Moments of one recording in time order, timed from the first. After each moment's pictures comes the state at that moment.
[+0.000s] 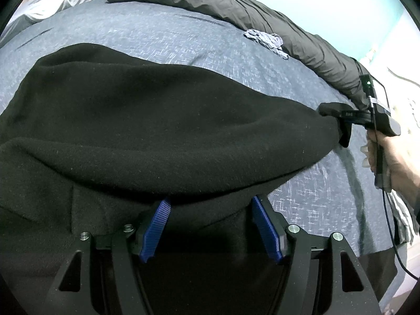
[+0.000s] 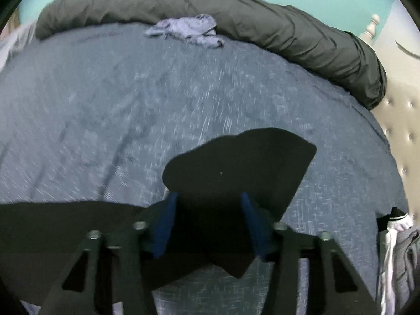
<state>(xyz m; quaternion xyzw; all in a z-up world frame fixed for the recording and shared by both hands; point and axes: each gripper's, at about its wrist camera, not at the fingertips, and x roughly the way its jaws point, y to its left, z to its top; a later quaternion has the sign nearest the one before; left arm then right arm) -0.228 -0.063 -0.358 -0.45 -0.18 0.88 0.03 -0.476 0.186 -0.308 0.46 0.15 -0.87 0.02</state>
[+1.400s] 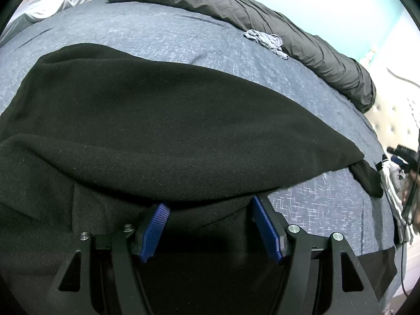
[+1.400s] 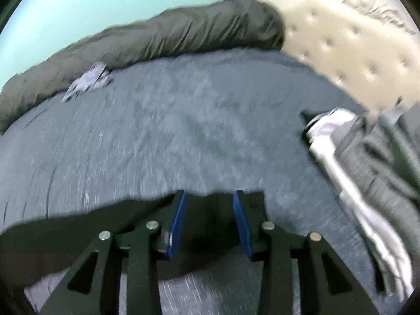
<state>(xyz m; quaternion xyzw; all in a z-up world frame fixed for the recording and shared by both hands) -0.226 -0.066 -0.358 -0.45 -0.18 0.88 0.03 -0.375 0.378 -0.249 0.40 -0.05 -0.91 -0.12</state>
